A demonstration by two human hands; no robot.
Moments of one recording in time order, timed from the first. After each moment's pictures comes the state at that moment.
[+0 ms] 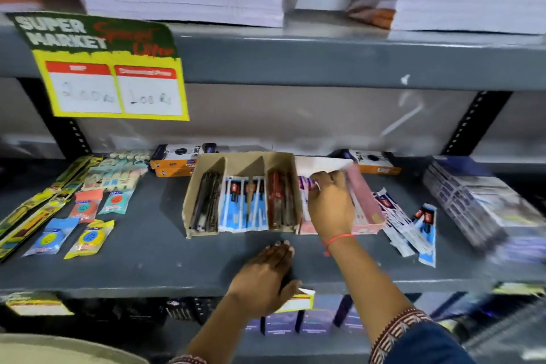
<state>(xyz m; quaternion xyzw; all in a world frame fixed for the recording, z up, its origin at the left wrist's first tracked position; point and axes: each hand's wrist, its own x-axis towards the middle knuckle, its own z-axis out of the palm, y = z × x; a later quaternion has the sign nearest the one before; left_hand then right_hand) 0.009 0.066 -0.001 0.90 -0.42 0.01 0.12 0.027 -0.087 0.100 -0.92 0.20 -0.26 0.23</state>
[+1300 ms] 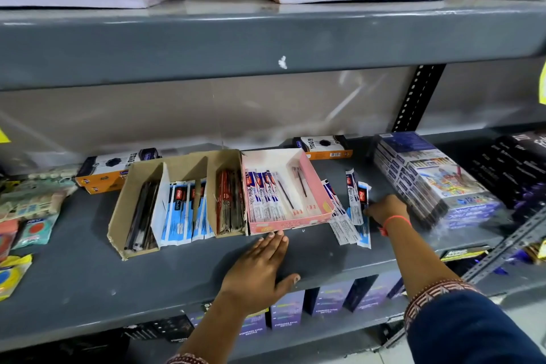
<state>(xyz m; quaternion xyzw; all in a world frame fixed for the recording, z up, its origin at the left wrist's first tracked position) 0.013 -0.009 -0.007 0.89 -0.45 -0.03 0.06 -0.016 -0.290 0.053 -0.79 0.49 -0.02 0.37</state>
